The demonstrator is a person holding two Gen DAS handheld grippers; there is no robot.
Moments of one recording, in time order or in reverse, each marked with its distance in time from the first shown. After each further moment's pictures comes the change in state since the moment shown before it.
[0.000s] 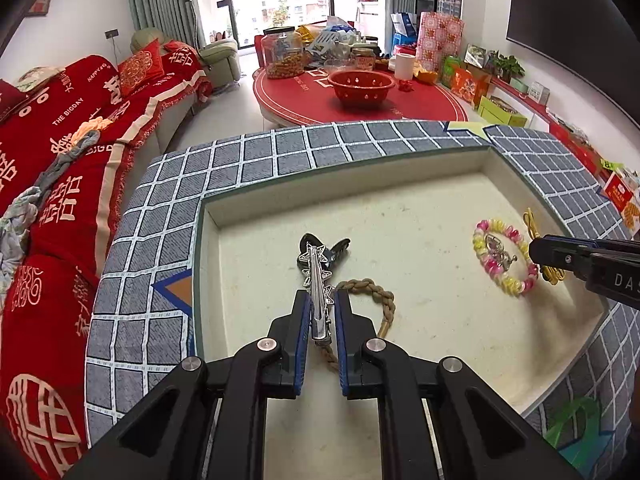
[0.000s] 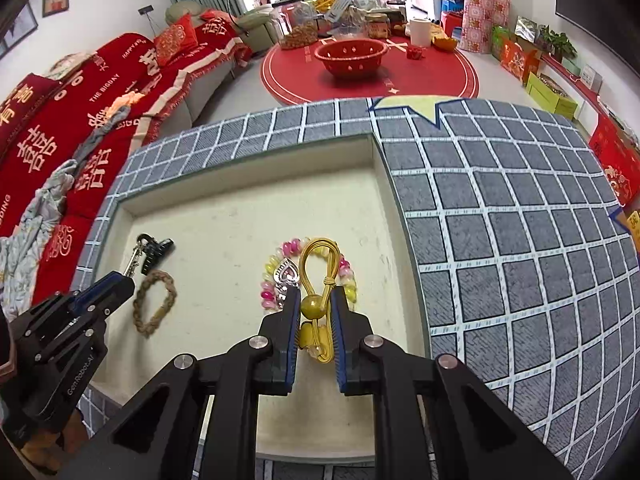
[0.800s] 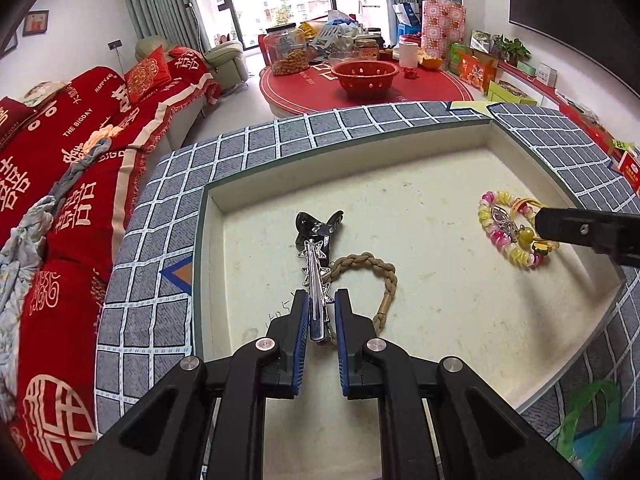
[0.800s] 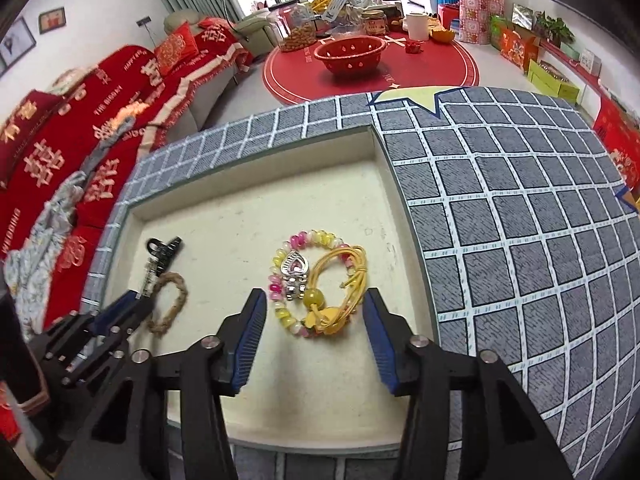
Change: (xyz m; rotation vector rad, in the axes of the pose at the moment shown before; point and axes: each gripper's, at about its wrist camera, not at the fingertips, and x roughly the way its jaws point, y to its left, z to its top) left arm -0.006 -0.011 -0.013 0.038 0.011 0.076; right arm -0.011 -0.003 -0.005 0.059 -0.016 0.069
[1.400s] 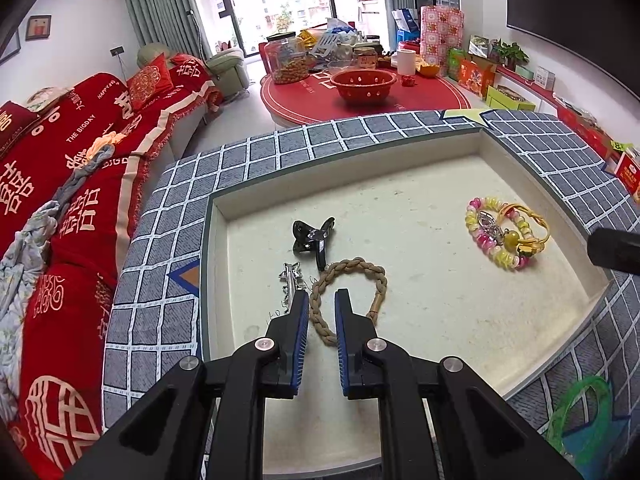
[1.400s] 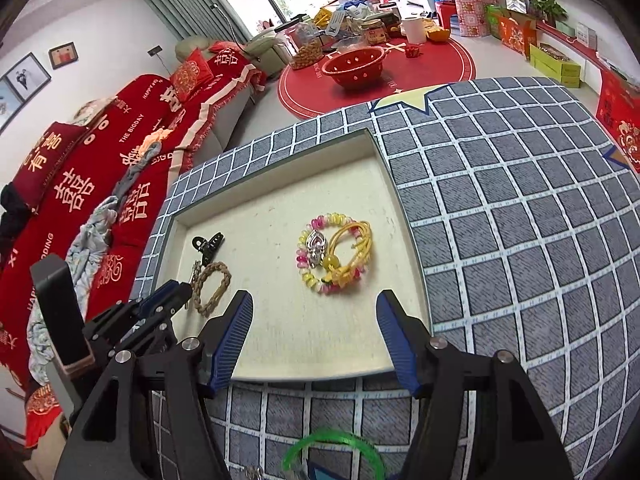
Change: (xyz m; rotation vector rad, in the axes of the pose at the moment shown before) left arm -0.014 -0.003 0.001 0.007 -0.027 0.002; right arm -0.045 -0.013 -0.029 0.071 -0.046 0.110
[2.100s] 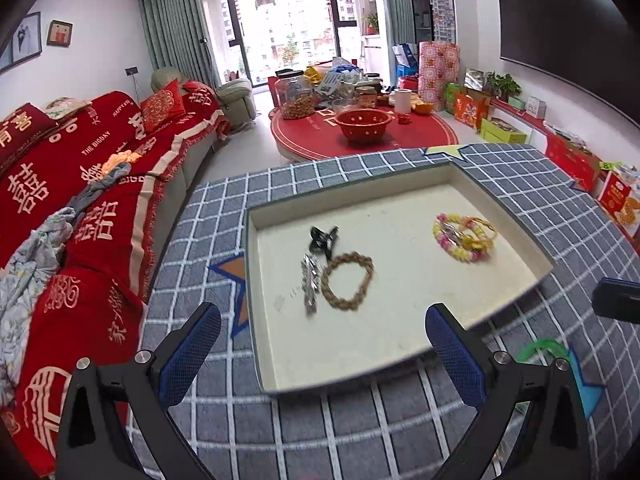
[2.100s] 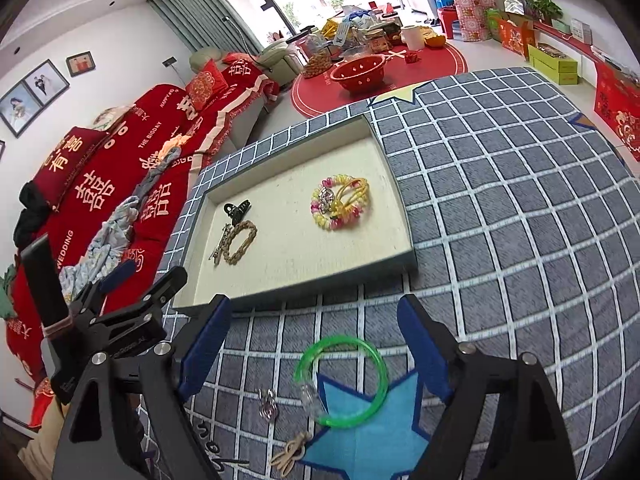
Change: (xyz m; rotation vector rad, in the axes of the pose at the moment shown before) left arm -0.070 0.011 -0.043 -0.026 -0.132 -0.016; right arm -0.061 -0.004 -0.065 0.006 -0.049 0.047
